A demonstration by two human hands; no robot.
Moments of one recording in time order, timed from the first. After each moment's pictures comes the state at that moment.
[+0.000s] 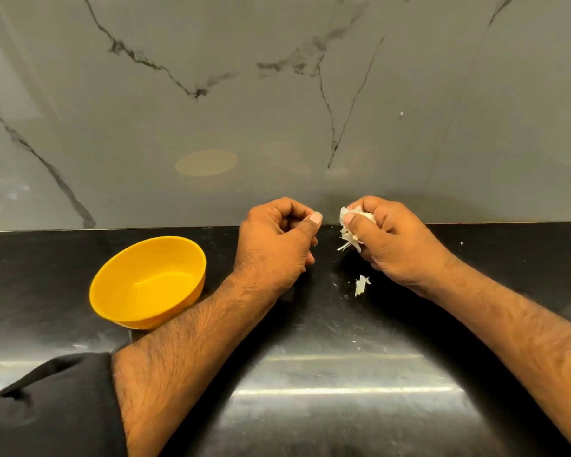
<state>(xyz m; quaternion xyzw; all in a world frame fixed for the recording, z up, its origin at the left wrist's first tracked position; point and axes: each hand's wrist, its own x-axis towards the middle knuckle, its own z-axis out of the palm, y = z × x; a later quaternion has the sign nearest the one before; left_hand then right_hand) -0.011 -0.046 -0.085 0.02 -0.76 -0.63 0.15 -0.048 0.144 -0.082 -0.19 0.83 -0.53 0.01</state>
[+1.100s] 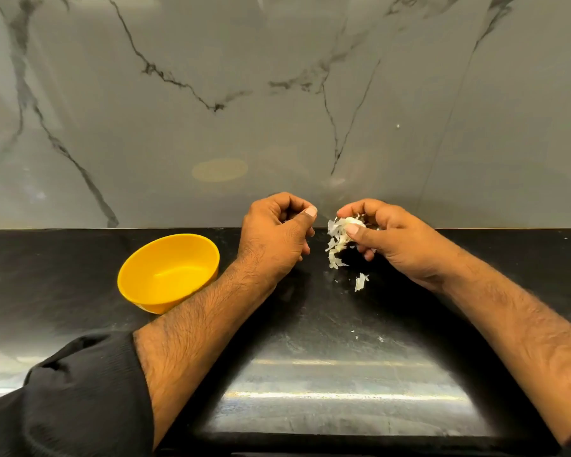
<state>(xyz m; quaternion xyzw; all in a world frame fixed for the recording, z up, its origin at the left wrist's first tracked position) -0.008 -0.053 -0.074 0.02 -0.77 -0.62 0.17 -0.051 0.157 -0.073 -0.22 0.81 -0.54 0.09</state>
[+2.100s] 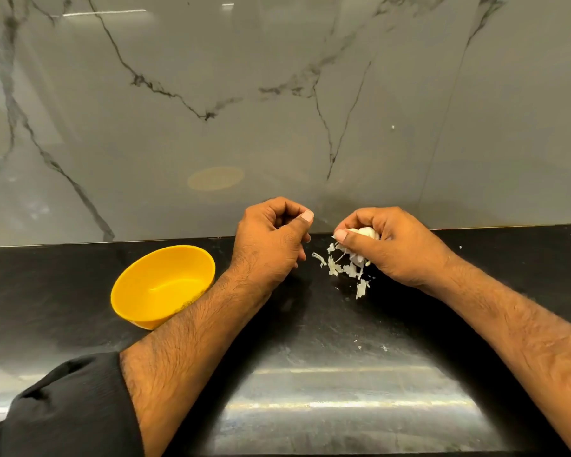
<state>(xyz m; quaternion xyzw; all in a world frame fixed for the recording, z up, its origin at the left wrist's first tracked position) -0.010 -0.057 -0.074 0.01 -0.77 -0.61 0.16 -0.040 0.149 -0.067 -0.21 0.87 -0.45 0.00</state>
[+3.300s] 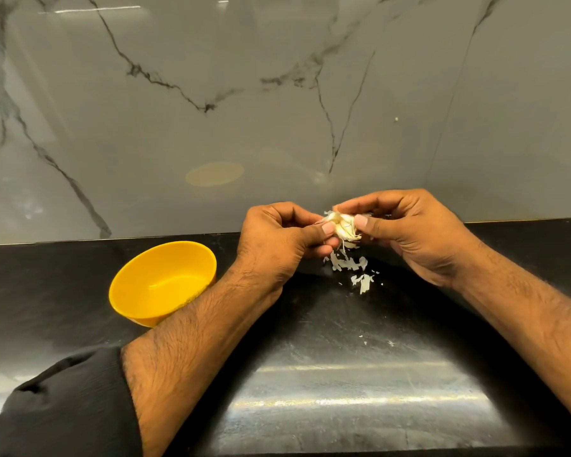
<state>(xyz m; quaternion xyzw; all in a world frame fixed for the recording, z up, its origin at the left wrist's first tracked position) 0.000 -0.049 -0.067 0.02 -0.66 -0.75 0.05 -0.043 0.158 -0.065 -0.21 0.68 -0.70 0.08</state>
